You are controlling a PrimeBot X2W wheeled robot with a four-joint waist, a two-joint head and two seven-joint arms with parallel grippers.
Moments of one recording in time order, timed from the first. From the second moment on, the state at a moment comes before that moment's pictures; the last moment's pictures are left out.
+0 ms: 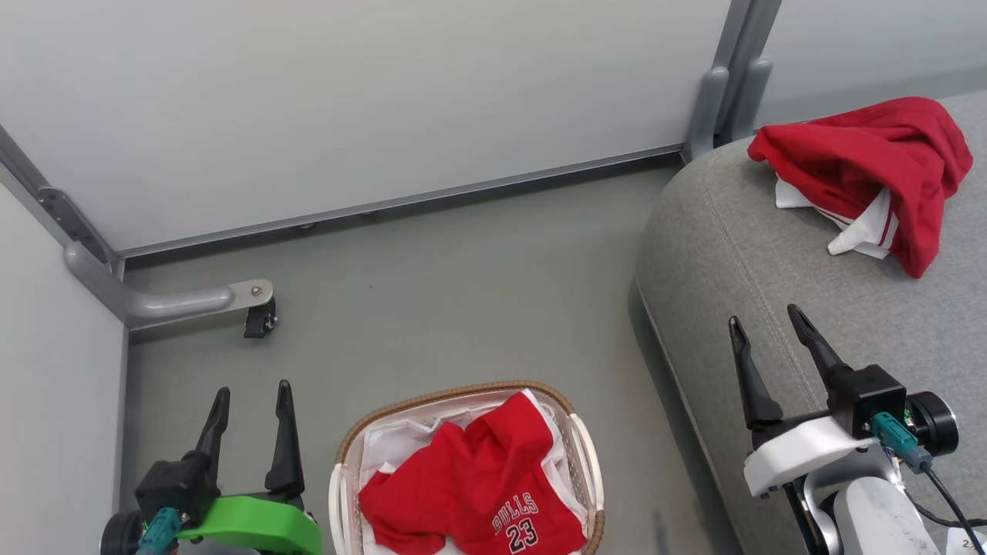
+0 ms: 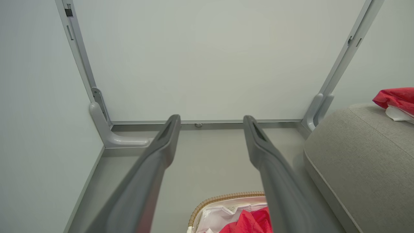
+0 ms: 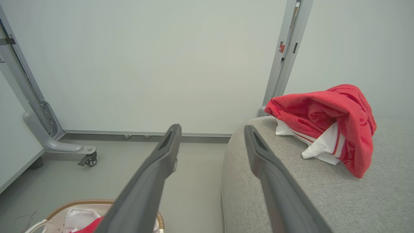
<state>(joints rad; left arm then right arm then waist) -0.02 0.05 -0.03 0.26 -0.24 -0.12 -0.26 -0.14 -0.05 -0.01 0.23 0.03 0.13 -0.26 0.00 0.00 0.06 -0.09</state>
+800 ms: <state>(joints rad) -0.44 0.05 -0.44 0.78 -0.09 -0.13 -0.26 -0.34 -0.05 0.03 0.16 0.09 0.13 -0.26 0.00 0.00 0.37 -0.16</state>
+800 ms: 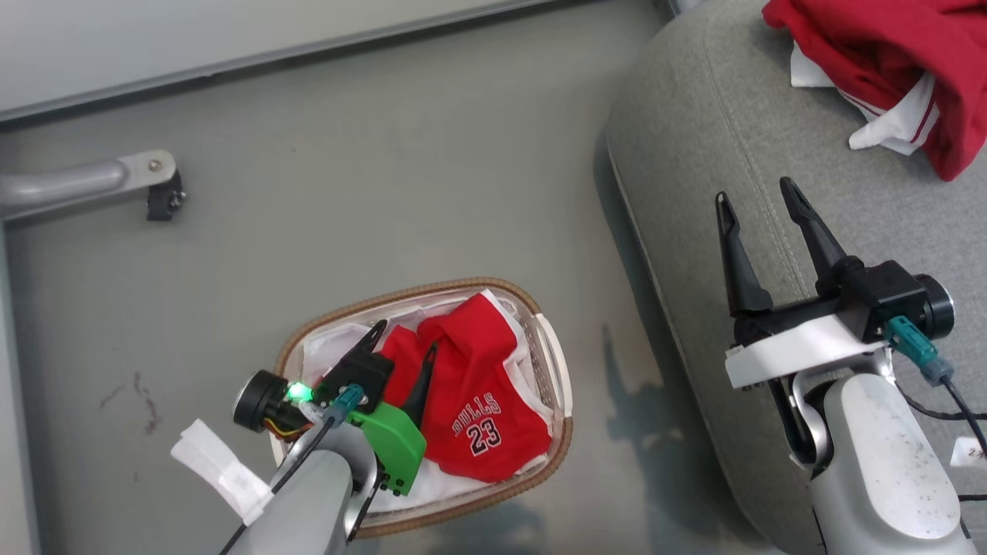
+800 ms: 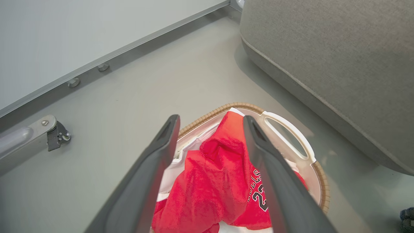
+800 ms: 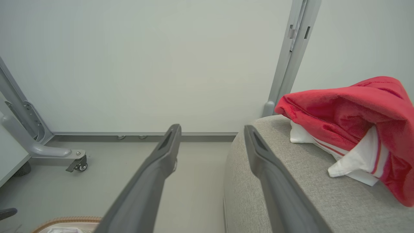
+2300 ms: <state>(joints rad) -0.80 0.12 -0.61 1.11 -0.17 -0.11 -0.26 -0.48 -0.05 0.11 0.02 0.24 0.13 -0.26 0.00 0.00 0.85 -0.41</state>
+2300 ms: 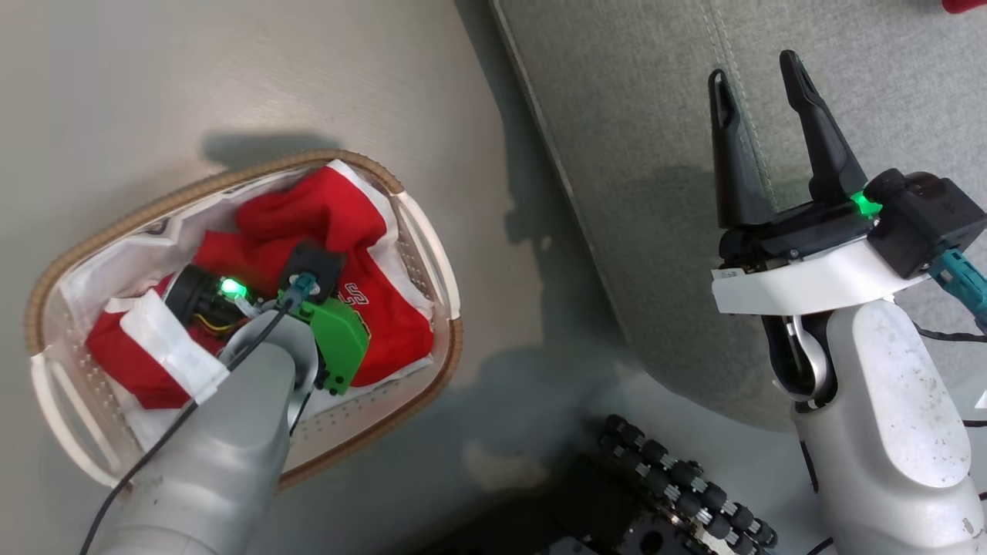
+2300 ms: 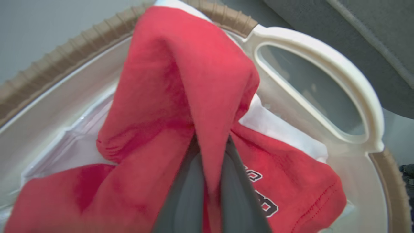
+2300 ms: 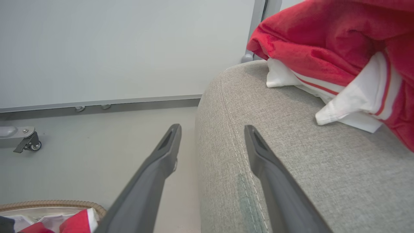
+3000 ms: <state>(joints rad) -0.52 0.19 -0.55 0.58 -0.19 -0.11 -0.26 -0.35 -0.05 0.02 0.17 0.07 0.13 -0.26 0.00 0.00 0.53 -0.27</state>
